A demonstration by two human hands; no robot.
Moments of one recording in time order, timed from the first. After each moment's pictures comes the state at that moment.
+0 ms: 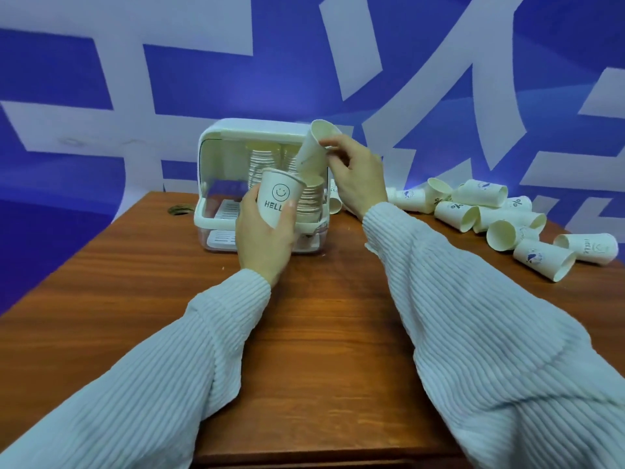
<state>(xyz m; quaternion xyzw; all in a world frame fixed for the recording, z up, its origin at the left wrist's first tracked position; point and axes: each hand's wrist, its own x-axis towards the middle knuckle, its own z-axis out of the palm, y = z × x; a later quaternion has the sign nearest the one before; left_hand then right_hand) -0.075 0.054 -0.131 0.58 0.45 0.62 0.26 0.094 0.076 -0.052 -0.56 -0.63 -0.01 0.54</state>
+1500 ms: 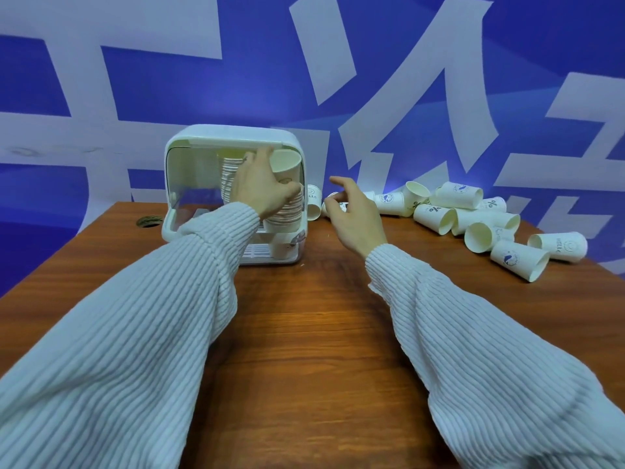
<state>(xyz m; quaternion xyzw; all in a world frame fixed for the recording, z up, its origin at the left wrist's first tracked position) -0.039 0.129 -0.053 0.75 0.50 0.40 0.15 0.130 0.048 -0.091 -0.66 -0.59 0.05 0.46</state>
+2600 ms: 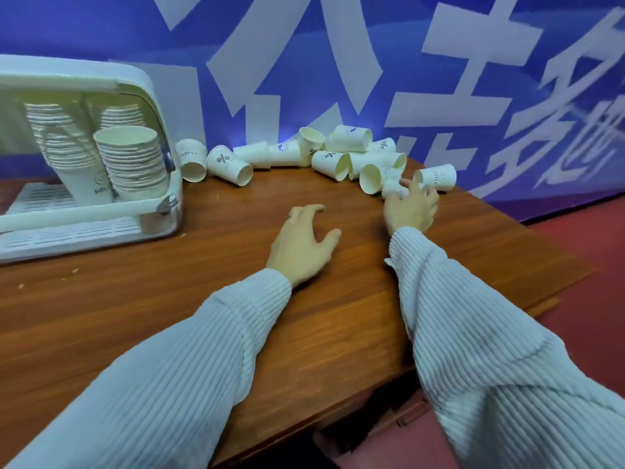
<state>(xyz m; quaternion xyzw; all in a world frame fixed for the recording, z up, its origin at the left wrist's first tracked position) 0.147 -0.012 -0.180 0.84 0.31 0.28 0.35 0.359 -0.065 -0.161 -0.86 -0.17 -0.07 0.47</state>
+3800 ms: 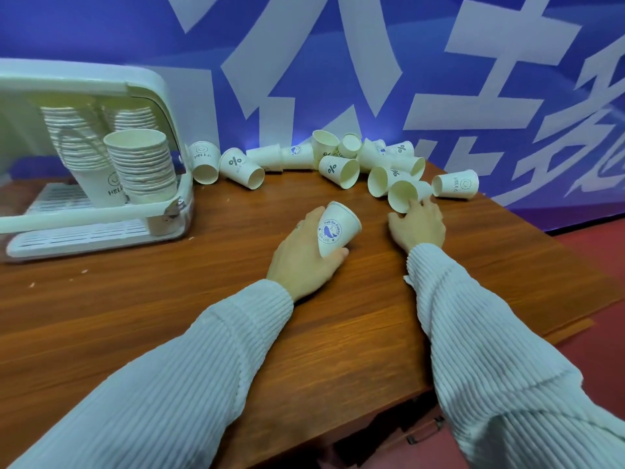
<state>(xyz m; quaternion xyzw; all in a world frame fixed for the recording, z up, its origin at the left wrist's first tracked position) 0.142 -0.006 -0.187 0.85 0.30 0.29 0.31 0.387 -0.063 -0.182 -0.92 -0.30 -0.08 0.26</state>
